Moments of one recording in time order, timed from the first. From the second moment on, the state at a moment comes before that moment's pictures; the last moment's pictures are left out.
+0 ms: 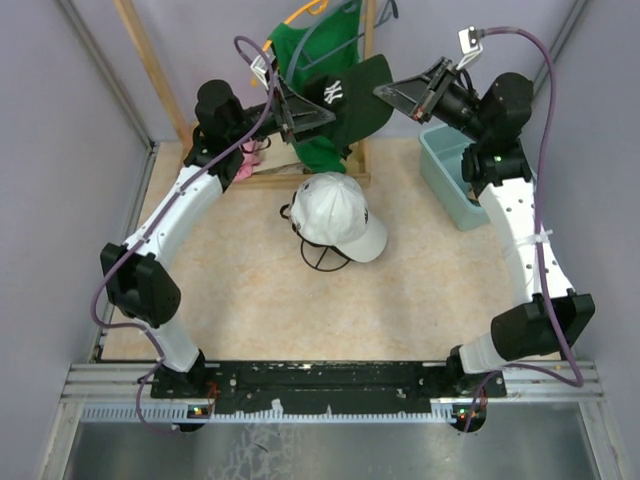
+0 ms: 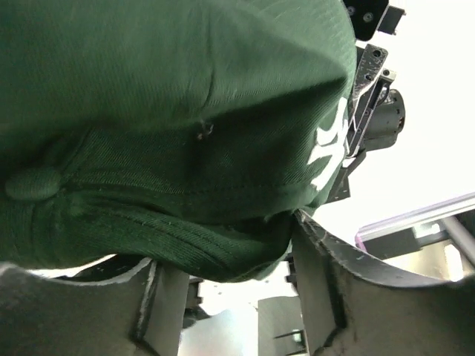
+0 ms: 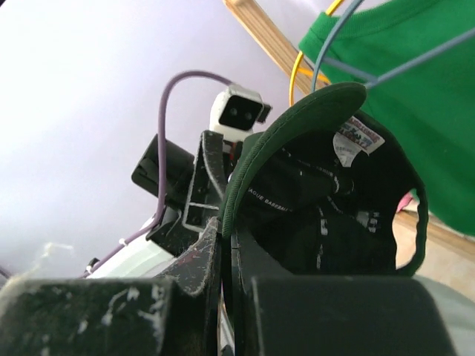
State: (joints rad) left arm -0.40 1.74 1.71 0.24 0.85 -1.26; right arm 0.16 1.47 1.66 0.13 -0.80 1.00
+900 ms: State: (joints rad) left arm -0.31 1.89 2.05 0.13 1.08 -0.97; right arm 0.06 1.41 1.48 0.15 -0.97 1.16
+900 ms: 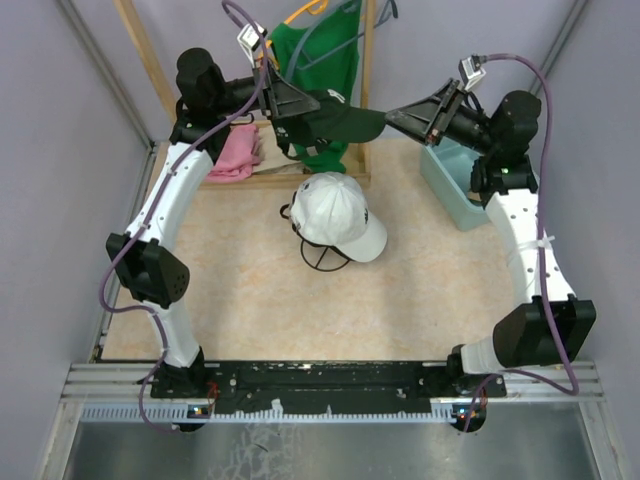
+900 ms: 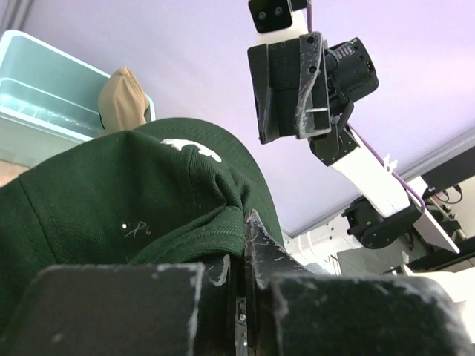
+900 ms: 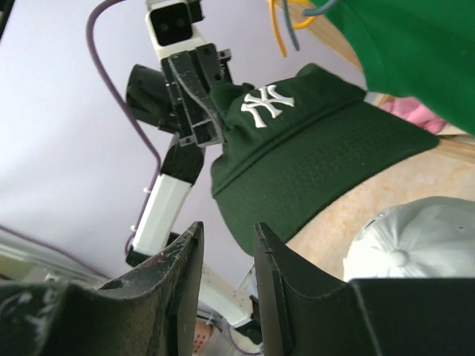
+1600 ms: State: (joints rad) left arm -0.31 1.89 2.05 0.11 1.20 -0.90; right arm 0.02 1.46 1.20 0.58 -1.07 1.71
